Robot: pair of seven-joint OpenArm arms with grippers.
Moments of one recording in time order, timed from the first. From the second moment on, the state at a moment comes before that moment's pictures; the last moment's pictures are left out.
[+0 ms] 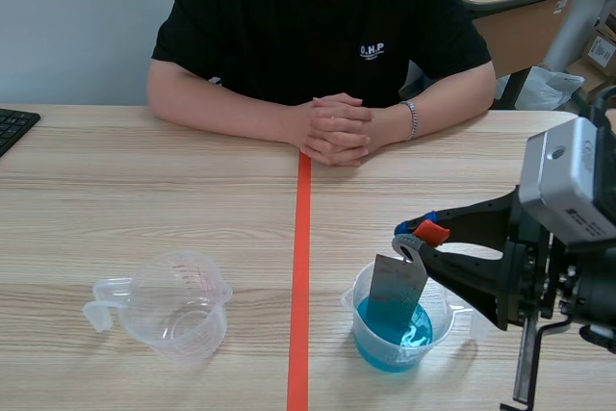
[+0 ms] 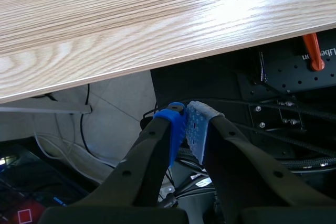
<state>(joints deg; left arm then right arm) 70.9 -13.4 -11.6 102.4 -3.3 -11.9 -10.9 -25.0 43.8 -9.7 104.8 1.2 37.2 24.5</state>
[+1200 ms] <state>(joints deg) 70.9 -13.4 -11.6 102.4 -3.3 -11.9 -10.0 -28.2 45.2 -6.5 107.6 2.0 38.0 23.2</state>
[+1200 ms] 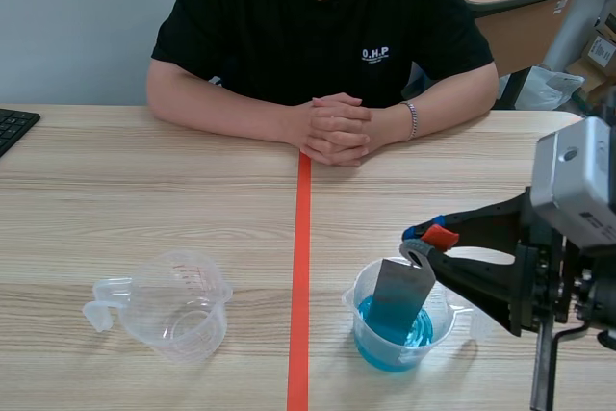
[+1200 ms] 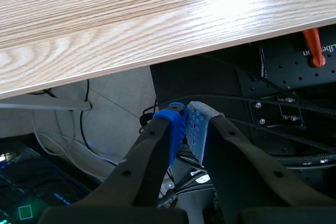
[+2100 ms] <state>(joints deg) 70.9 -13.4 -11.6 102.4 -3.3 -11.9 -9.9 -45.1 45.3 15.7 127.8 5.7 40.7 22.0</state>
